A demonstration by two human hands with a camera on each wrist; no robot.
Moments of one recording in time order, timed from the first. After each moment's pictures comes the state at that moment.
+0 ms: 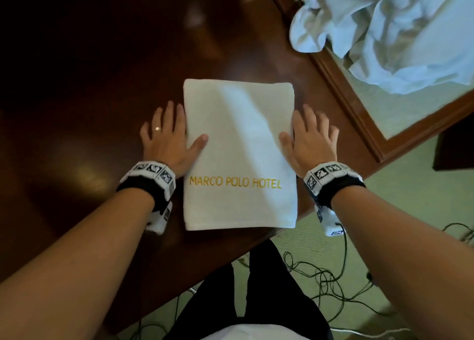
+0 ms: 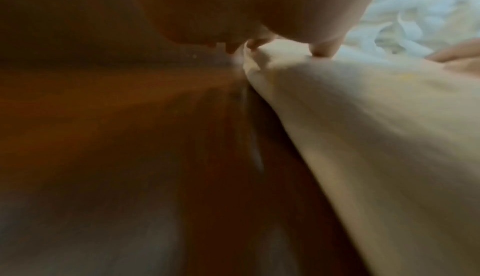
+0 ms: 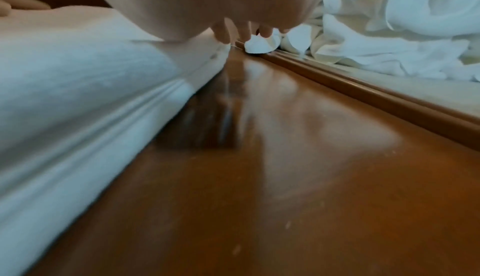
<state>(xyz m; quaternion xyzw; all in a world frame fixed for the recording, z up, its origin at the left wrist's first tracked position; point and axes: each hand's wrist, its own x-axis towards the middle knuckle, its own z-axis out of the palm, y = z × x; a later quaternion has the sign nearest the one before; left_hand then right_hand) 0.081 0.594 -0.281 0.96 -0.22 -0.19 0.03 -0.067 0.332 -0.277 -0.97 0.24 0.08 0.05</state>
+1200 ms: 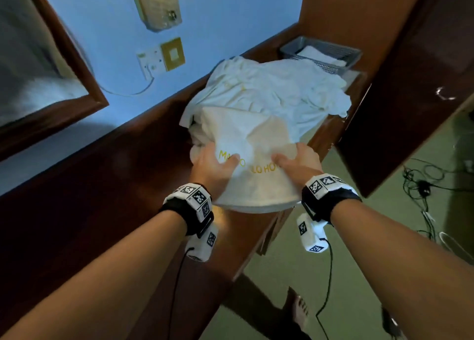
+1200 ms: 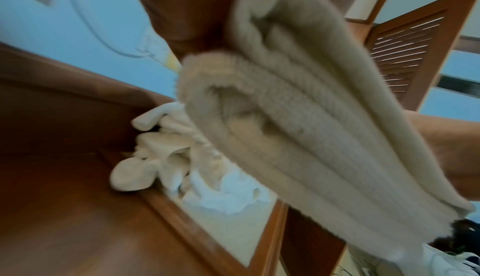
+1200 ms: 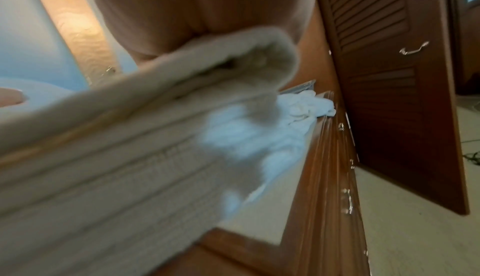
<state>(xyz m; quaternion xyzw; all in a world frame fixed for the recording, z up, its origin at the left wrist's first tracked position) -0.059 0.366 -0.047 0.81 -0.34 -0.14 0.45 -0.219 0.213 -0.048 -0.76 0.50 -0.18 0.39</state>
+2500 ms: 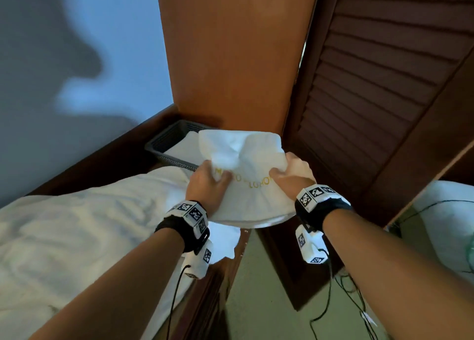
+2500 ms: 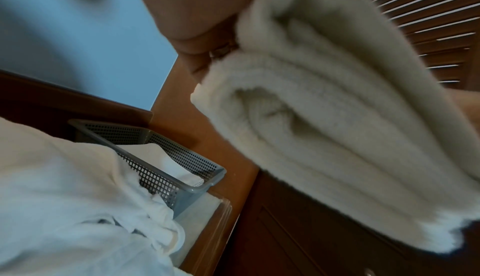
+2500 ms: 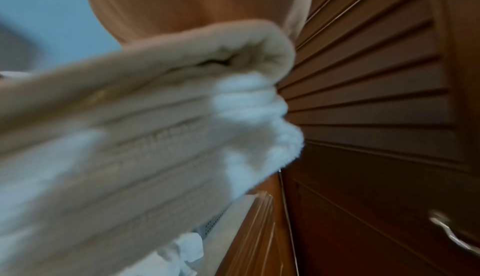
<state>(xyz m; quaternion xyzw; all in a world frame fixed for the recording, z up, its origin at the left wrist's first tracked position) -0.112 -0.415 -0.010 0.73 -0.48 -0.17 0.45 -0.304 -0.510 0.034 -0.75 0.59 -0.20 0.23</state>
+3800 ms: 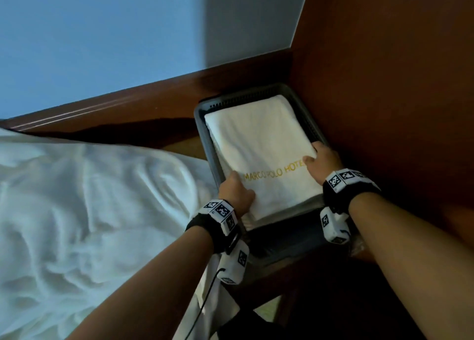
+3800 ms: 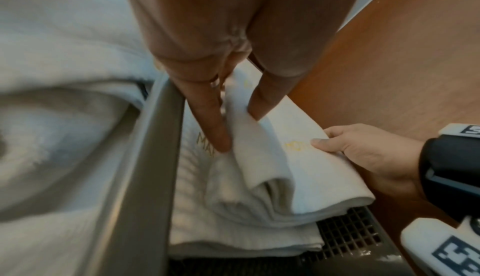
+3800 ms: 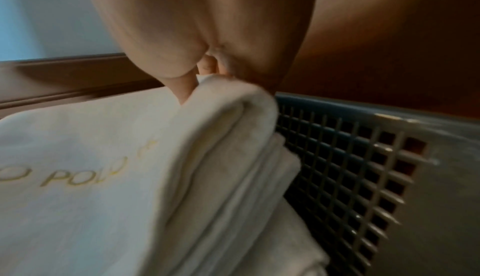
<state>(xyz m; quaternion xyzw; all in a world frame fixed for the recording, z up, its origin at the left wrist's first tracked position) 0.068 -0.743 -0.174 0.88 -0.04 -0.33 0.35 0.041 -0.974 -0.172 -0.91 0.32 0.06 0.25</state>
